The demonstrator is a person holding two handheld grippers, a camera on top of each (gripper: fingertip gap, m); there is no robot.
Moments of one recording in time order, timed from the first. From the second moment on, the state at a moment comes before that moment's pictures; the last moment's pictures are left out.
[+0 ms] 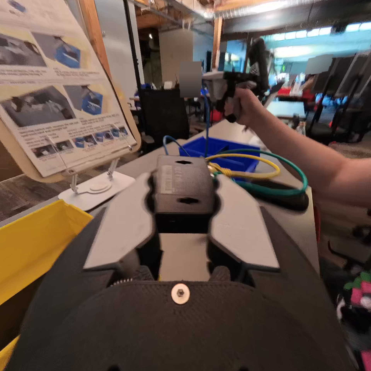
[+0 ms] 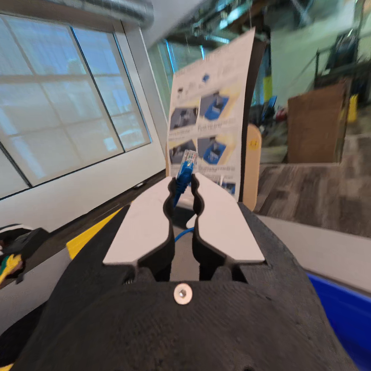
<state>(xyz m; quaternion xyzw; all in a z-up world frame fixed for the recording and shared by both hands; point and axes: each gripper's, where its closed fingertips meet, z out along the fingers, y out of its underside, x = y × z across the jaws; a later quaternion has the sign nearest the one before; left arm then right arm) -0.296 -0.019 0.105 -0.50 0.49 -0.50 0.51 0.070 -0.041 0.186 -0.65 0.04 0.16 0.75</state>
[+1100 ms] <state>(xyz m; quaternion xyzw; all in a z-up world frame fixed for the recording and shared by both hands) -0.232 -0.064 -0.155 -0.76 0.56 -0.12 0.30 -0.016 -0.071 0.250 -0.65 -0.18 0.13 0.73</state>
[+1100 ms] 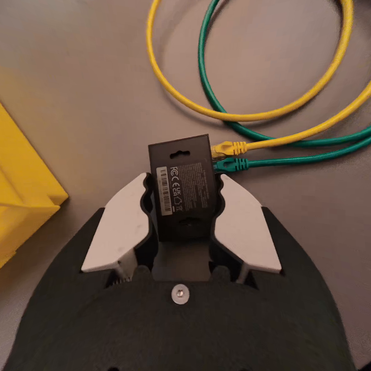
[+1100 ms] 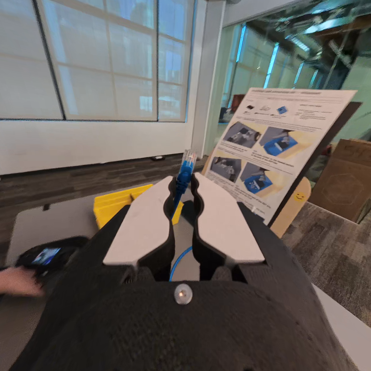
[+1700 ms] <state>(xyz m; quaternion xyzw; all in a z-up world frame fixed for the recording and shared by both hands) -0.147 -0.129 0.095 -0.49 0.50 -0.67 0.24 -0.139 -0.127 0.066 -0.70 -0.42 0.14 0.55</state>
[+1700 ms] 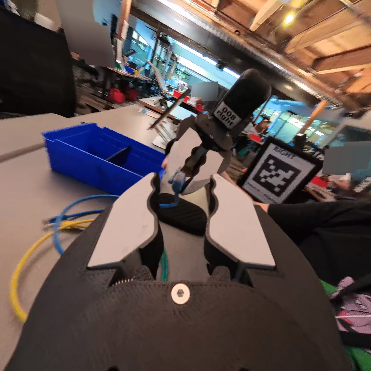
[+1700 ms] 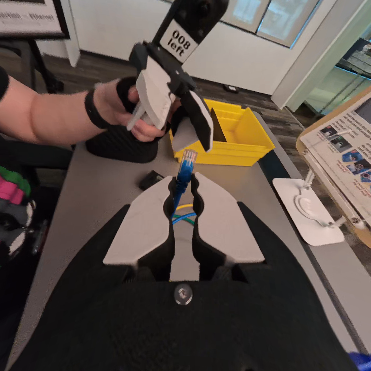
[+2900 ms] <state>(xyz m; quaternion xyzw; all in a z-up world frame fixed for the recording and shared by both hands) -0.164 -0.115 0.121 -0.51 0.39 -0.73 0.23 -0.161 -0.115 0.087 -0.42 -0.08 0.27 0.86</state>
